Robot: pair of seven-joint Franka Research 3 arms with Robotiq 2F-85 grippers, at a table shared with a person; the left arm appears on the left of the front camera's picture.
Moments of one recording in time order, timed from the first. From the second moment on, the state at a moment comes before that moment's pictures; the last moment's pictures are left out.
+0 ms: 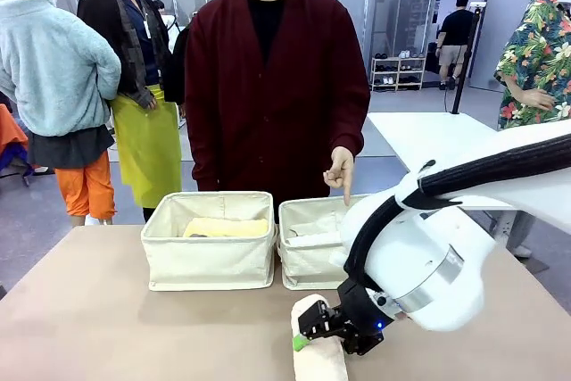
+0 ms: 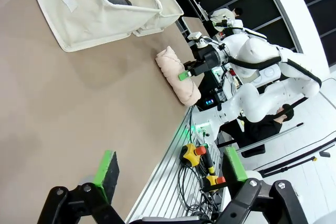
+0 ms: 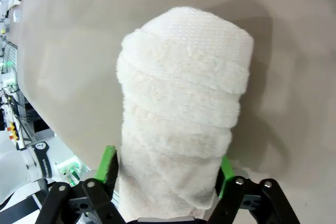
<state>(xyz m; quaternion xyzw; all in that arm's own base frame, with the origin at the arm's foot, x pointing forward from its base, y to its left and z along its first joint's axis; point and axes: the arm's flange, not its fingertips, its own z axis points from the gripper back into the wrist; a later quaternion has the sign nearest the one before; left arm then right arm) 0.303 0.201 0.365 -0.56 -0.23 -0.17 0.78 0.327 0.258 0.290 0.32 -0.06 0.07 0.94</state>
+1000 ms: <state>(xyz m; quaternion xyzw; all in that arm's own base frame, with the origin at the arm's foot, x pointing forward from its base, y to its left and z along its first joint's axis) 0.303 0.201 0.365 -0.56 -0.23 -0.17 0.78 0.325 0.273 0.358 0.23 -0.08 0.19 0.95</state>
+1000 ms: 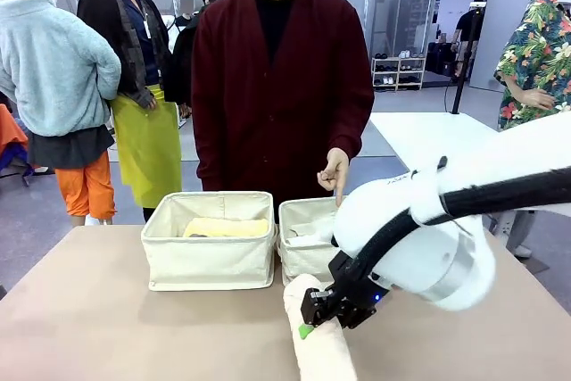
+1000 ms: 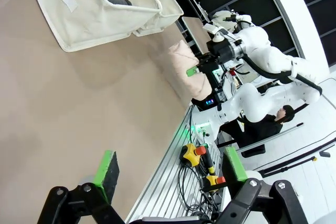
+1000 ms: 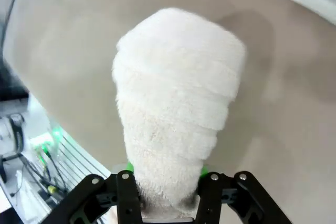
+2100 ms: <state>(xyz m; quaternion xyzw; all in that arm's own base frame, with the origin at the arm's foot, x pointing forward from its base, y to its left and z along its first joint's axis) 0.303 0.201 0.365 -0.56 -0.23 -0.17 0.78 0.317 0.255 0.418 0.05 -0.07 0.49 0.87</state>
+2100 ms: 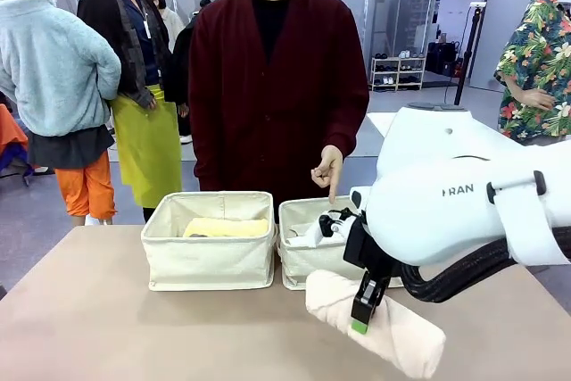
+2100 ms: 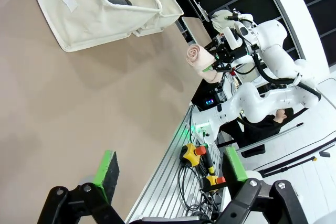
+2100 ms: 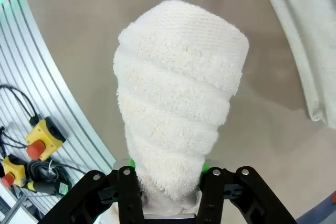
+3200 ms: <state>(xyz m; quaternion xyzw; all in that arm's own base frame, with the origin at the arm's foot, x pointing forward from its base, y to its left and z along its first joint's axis) 0.303 0.201 0.365 -0.56 -0.23 -0.17 0.78 0.512 0.278 0.505 -0.13 -0.14 0.70 0.69</state>
